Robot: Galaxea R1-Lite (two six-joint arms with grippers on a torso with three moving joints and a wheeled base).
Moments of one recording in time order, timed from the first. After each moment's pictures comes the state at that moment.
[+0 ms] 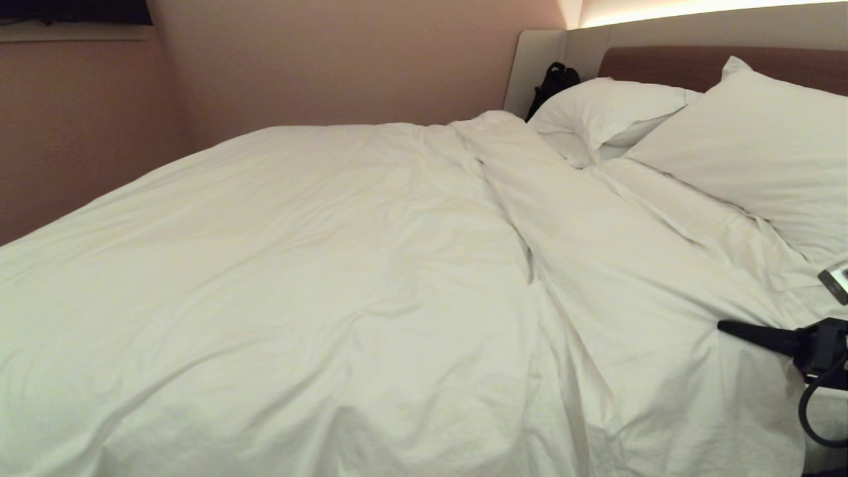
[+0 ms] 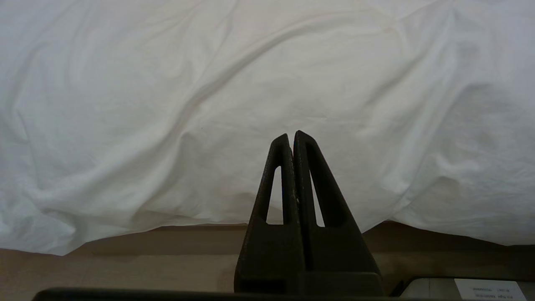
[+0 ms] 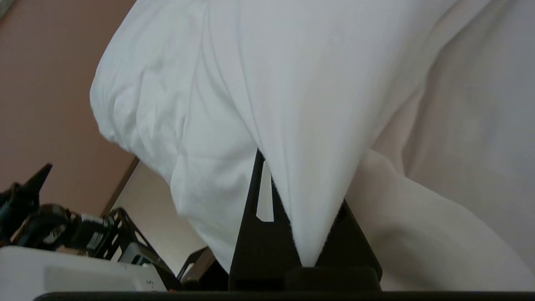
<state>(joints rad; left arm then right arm) 0.01 0.00 -0.03 0.08 0.00 0.01 -0.54 1.69 -0.66 -0.35 1.30 -0.05</state>
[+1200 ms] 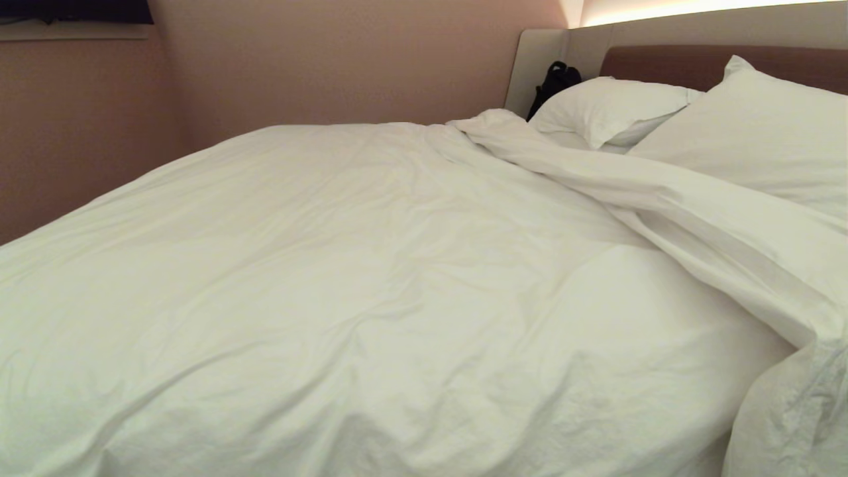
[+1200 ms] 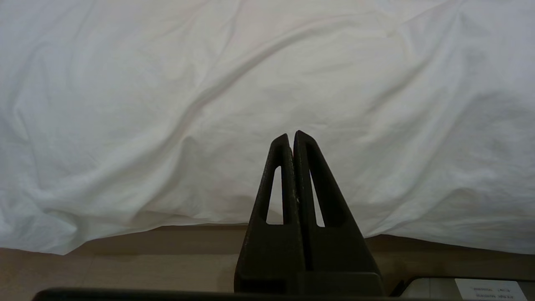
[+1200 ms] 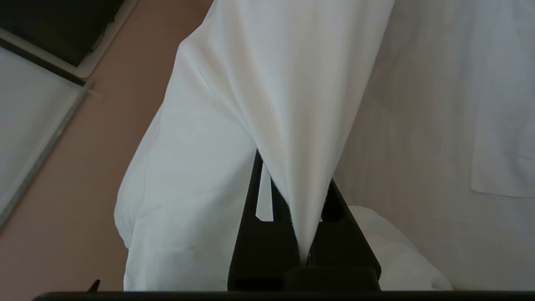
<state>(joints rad) 0.01 0.00 -0.03 0.08 0.00 0.01 -0.99 1.75 -1.05 -0.36 1.46 0.42</state>
